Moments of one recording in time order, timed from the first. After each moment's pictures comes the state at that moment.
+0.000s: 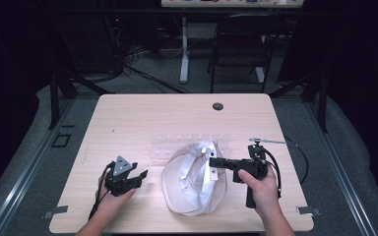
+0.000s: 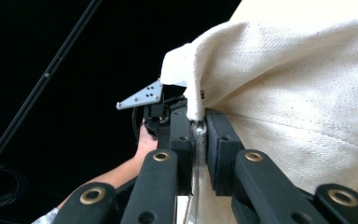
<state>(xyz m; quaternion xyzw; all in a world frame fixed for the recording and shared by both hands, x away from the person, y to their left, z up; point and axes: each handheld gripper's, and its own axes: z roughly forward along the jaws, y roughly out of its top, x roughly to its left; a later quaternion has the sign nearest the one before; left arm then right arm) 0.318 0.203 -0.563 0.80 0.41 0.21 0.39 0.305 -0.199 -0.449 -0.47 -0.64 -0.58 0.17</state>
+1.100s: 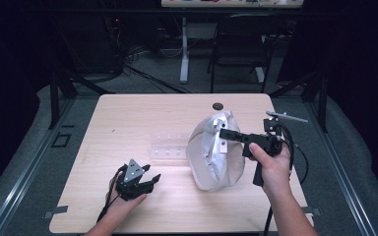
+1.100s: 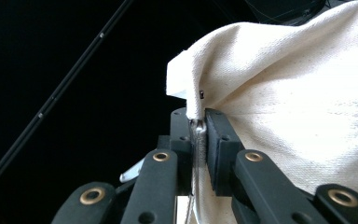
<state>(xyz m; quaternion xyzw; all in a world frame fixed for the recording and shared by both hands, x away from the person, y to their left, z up) 0.300 0.162 -0.550 0.81 0.35 0.20 0.42 0.323 -0.216 -0.380 -0.50 -0.61 -0.61 0.11</state>
